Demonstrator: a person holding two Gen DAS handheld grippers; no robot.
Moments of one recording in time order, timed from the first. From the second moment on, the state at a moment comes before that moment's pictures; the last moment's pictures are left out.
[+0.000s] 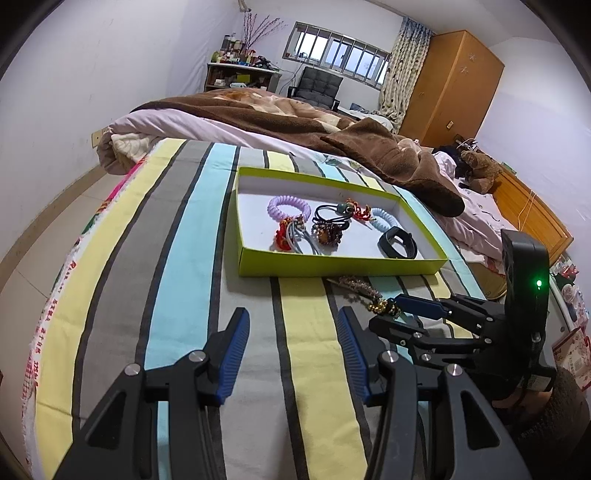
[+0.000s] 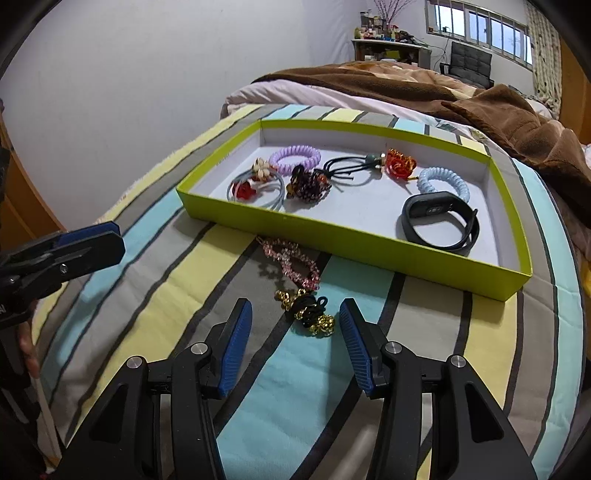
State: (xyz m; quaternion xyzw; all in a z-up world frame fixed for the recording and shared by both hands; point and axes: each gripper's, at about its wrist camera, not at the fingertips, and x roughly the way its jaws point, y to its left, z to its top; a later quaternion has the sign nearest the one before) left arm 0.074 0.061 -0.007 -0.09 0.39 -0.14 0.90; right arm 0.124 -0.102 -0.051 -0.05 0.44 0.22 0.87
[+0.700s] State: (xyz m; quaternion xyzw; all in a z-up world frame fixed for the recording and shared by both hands) left arm 0.095 0.017 -0.005 -0.08 0.41 -0.17 0.89; right arm 0.107 -0.127 -0.039 -0.05 0.42 0.21 0.88
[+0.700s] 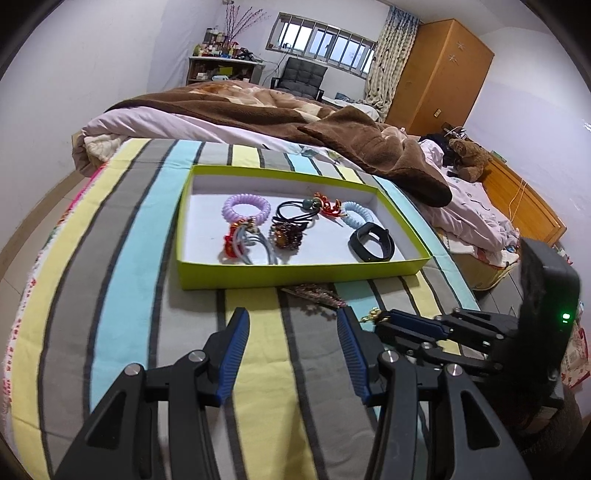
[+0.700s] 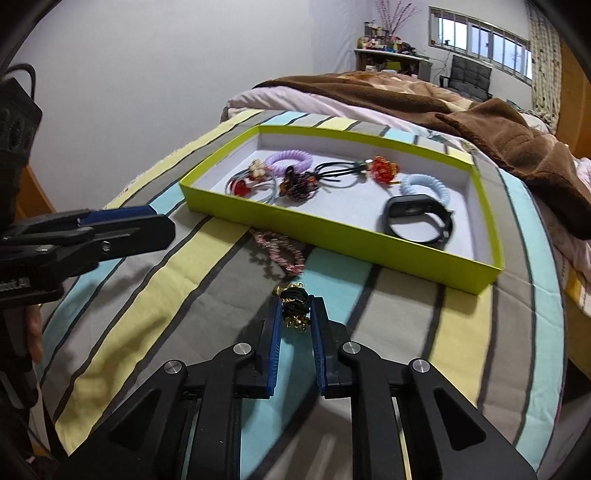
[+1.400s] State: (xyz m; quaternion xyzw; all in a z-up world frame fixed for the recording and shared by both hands) left arm 0.130 -0.063 -0.032 -0.02 0.44 -0.09 0.89; right arm 0.097 -0.191 -0.027 0.01 0.40 0.19 0.90
